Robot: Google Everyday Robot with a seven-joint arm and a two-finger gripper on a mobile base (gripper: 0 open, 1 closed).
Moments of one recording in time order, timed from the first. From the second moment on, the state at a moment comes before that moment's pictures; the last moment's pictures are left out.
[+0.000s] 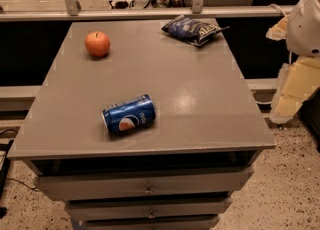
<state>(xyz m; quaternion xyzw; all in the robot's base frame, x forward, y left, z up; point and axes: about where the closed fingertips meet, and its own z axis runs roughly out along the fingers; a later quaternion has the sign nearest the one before) 0.438 -0.217 0.977 -0.60 0.78 -0.04 0.16</state>
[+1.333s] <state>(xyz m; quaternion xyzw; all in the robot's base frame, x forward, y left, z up) 0.534 -0.152 0.950 -0.62 0.74 0.07 0.26</state>
